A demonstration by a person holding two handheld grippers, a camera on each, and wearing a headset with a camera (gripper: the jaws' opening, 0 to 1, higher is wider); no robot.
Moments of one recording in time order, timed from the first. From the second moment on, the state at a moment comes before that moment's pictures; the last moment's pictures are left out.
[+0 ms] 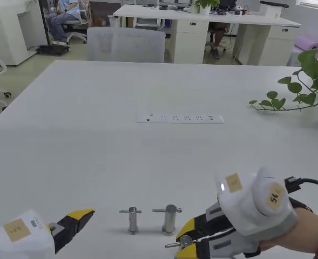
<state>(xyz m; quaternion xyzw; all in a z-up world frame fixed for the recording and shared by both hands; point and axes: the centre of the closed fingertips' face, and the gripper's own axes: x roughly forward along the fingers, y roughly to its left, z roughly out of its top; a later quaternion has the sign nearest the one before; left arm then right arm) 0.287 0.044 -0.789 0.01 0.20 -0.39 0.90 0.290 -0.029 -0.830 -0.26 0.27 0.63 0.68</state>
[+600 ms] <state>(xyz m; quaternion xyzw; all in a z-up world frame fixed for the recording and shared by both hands) 0.285 0.045 -0.789 0.02 0.20 -0.39 0.90 0.296 -0.034 -0.828 -0.24 0.27 0.61 0.70</state>
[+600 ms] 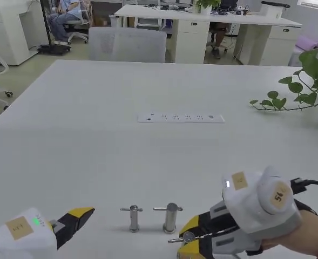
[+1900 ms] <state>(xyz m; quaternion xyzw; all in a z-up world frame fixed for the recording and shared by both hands) 0.290 0.046 -0.788 0.02 0.19 -0.38 0.90 0.353 -0.081 -0.828 -0.25 0.29 0.56 0.73</state>
